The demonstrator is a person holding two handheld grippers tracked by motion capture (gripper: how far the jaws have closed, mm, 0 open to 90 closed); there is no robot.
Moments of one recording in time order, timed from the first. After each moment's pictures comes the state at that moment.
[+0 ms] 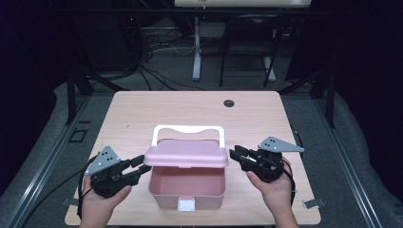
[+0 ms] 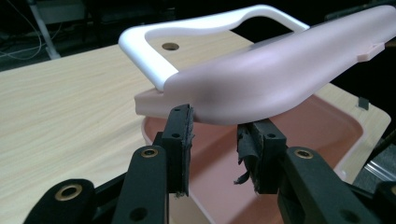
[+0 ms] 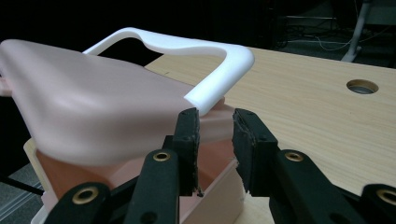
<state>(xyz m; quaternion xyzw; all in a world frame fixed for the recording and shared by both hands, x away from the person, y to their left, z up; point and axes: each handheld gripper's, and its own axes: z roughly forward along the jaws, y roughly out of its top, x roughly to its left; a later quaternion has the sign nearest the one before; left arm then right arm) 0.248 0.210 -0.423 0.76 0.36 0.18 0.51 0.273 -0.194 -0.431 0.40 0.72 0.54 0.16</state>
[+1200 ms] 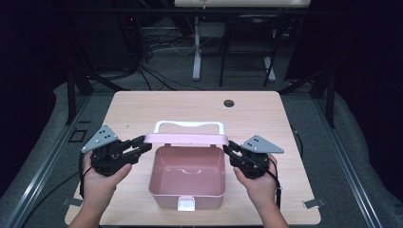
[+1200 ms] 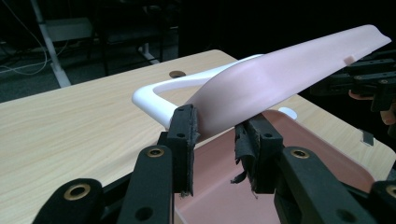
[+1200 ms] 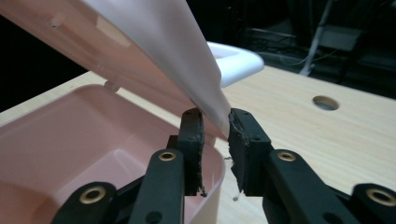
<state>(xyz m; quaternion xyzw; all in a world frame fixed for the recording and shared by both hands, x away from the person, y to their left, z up) 0.281 0.209 -0.396 0.74 0.37 0.18 0.53 0.285 -0.162 -0.442 0.40 0.73 0.50 0.25</state>
